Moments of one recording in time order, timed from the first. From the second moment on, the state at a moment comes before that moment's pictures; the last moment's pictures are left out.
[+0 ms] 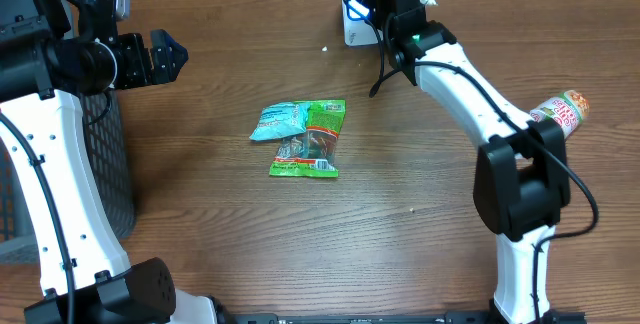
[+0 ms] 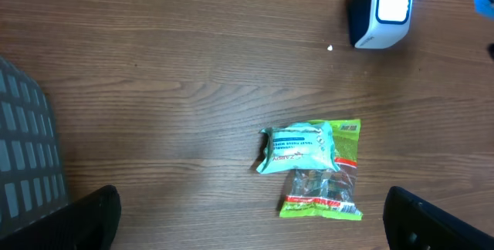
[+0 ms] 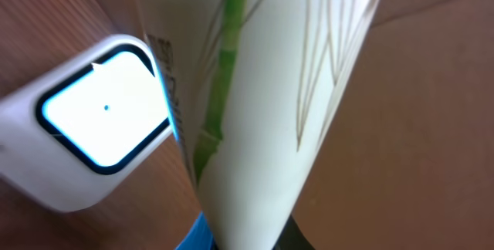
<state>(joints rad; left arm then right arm) 0.30 1.67 1.99 -1.34 0.38 0.11 0.39 2.19 1.83 -0.10 0.37 -0.91</state>
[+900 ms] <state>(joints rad) 0.30 1.67 1.99 -1.34 0.38 0.11 0.36 2.40 1.83 0.08 0.42 -1.09</state>
